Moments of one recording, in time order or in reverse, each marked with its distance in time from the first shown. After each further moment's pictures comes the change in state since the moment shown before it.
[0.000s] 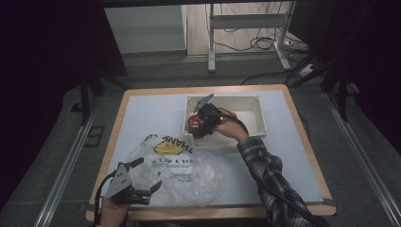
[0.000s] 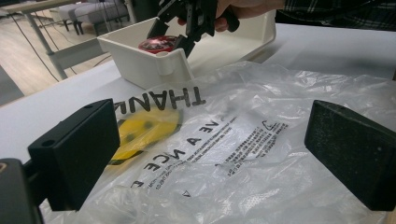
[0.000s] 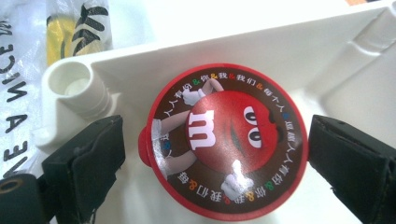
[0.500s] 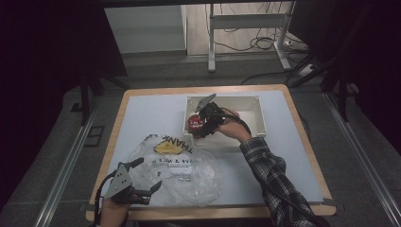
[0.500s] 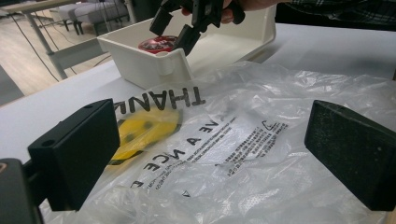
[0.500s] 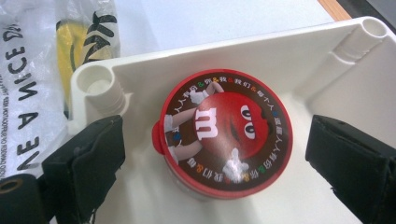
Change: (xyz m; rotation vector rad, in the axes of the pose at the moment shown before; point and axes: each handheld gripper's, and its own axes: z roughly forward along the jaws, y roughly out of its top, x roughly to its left) left arm 0.000 0.000 0.000 0.001 0.000 0.003; right arm 0.006 0.002 -0.015 -0.018 -0.032 -0.020
